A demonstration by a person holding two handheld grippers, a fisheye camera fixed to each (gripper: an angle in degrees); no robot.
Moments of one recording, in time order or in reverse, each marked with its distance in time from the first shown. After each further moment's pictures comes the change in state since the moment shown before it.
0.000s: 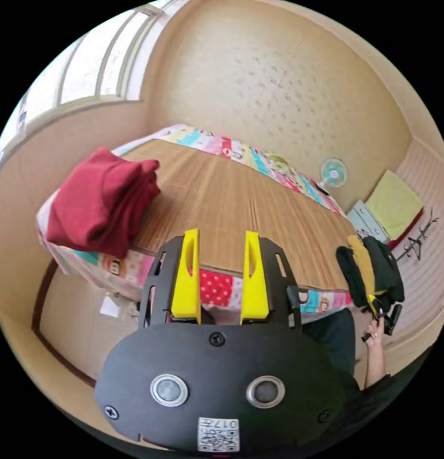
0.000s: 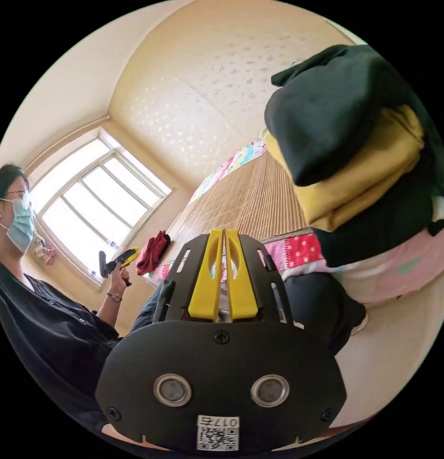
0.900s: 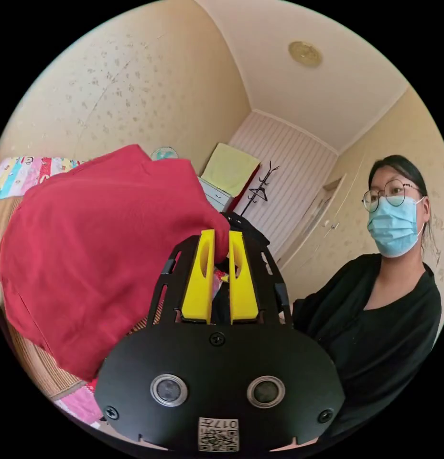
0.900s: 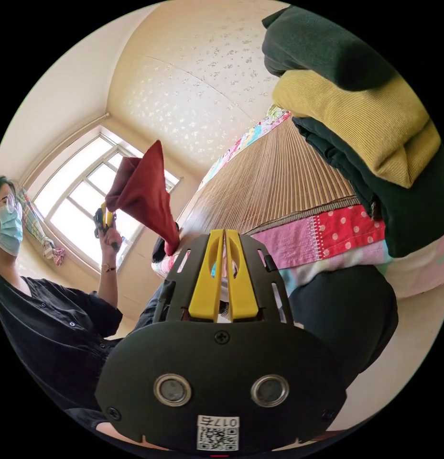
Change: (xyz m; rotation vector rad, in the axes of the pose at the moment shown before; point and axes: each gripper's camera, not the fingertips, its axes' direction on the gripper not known) left arm 0.207 -0.056 0.043 -0.162 1.141 0.481; right arm 0.023 -0.036 0.101 -0.069 -0.087 0.036
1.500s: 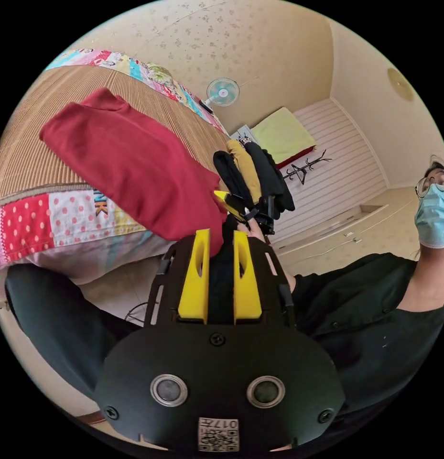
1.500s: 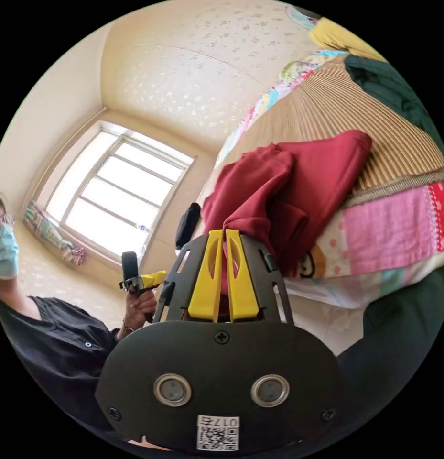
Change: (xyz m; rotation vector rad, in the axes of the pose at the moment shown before) left arm 0.006 0.125 0.064 -0.170 -0.122 -0.407; right arm -0.048 -0.015 0.099 -0.139 -0.182 0.039
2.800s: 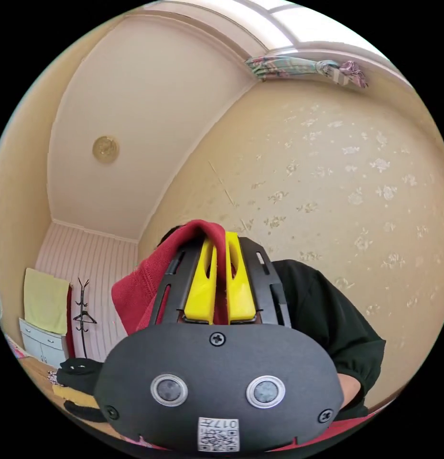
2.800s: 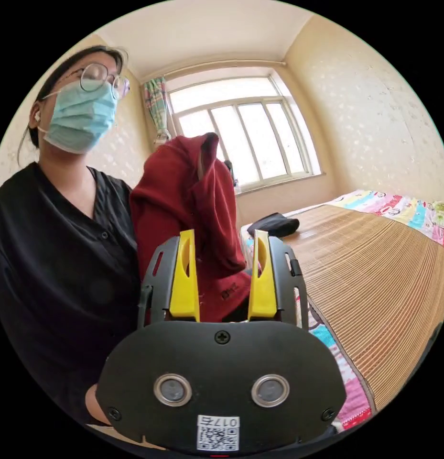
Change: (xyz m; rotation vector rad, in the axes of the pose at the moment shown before) left arm 0.137 0.012 -0.302 0.608 1.460 1.068; right arm -0.243 0.093 -0.070 -0.214 -0.253 -0.850
